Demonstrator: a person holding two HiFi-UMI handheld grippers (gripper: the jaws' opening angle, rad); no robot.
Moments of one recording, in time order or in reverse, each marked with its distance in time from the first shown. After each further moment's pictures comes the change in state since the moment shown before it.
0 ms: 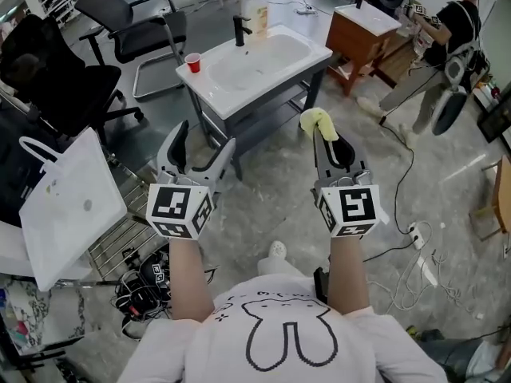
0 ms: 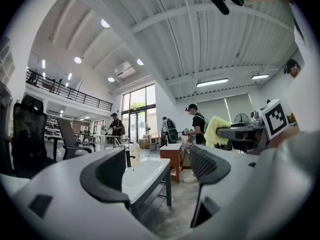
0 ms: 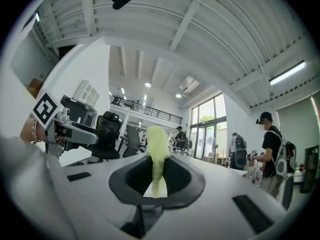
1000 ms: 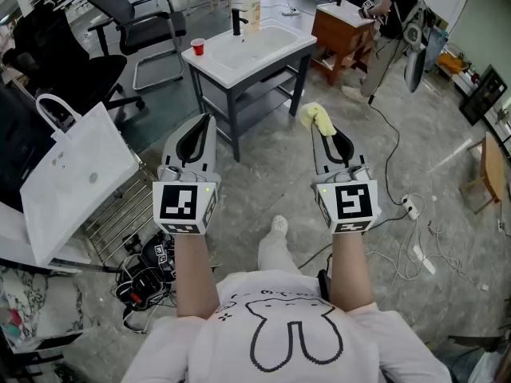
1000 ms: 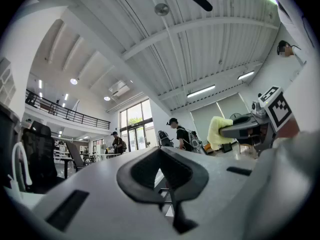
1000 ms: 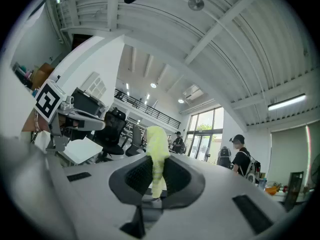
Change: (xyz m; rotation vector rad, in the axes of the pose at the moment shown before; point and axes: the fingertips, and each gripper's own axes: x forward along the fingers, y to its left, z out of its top) left arm -0.208 -0.051 0.036 0.129 -0.161 -0.007; right arm -0.178 0.134 0.064 -0.168 -0.003 -0.057
